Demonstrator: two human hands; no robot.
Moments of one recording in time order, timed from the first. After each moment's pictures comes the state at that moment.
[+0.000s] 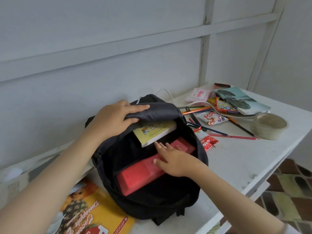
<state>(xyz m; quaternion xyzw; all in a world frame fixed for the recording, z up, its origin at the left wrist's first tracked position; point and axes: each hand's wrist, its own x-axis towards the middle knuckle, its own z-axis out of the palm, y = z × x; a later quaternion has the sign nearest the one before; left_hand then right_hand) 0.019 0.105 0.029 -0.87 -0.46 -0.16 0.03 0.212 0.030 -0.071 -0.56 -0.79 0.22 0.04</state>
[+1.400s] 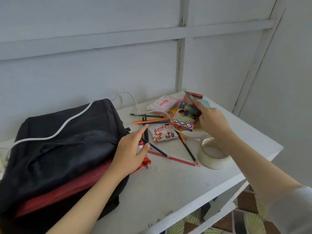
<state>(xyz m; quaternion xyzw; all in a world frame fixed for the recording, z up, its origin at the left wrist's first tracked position) 0.273 0.094 -0.086 -0.79 -0.52 -0.30 -0.10 0.541 0.140 -0.033 -0.69 -0.69 -0.03 0.20</state>
